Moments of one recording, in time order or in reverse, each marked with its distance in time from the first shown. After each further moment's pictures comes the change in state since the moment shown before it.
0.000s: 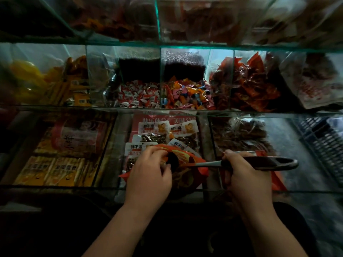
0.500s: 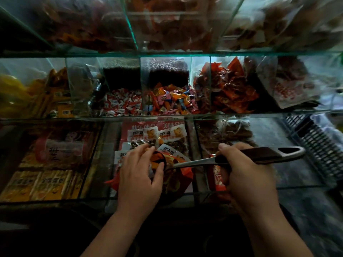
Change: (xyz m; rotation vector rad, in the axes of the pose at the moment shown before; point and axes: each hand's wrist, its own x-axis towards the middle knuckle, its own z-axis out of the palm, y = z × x) left_hand -0.001 0.010 0.013 0.017 0.114 0.084; right_hand -0.008 -0.040 -0.023 -0.002 -0.072 -0.088
